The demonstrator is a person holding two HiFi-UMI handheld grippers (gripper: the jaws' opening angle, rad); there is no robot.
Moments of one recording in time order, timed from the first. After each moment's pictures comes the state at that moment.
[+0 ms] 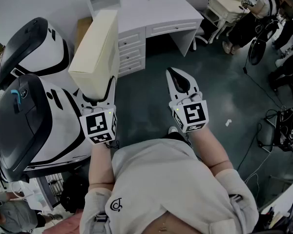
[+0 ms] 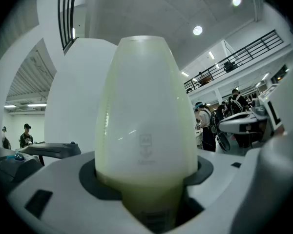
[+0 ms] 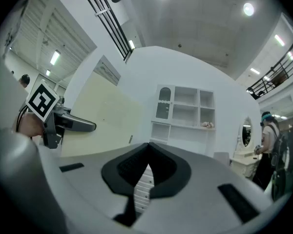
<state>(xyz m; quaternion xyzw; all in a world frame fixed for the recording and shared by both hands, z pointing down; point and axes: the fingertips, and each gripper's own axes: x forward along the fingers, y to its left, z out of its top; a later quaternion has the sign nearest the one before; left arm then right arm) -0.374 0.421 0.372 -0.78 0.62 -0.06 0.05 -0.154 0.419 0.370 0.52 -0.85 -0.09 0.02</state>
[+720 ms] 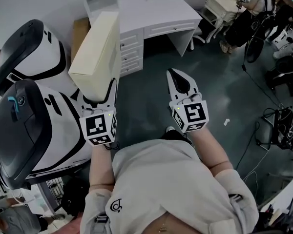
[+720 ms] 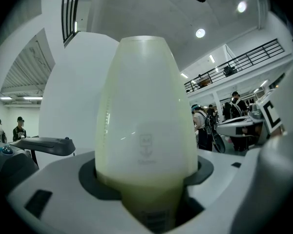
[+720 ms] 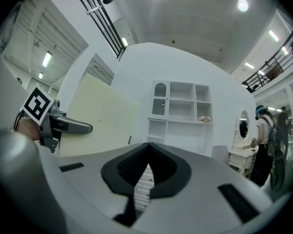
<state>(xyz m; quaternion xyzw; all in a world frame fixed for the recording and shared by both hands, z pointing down) -0.383 0.395 0.380 -0.79 0.61 -0.05 0.02 -0.159 0.390 0.380 0.54 -0.84 -0.05 0.02</state>
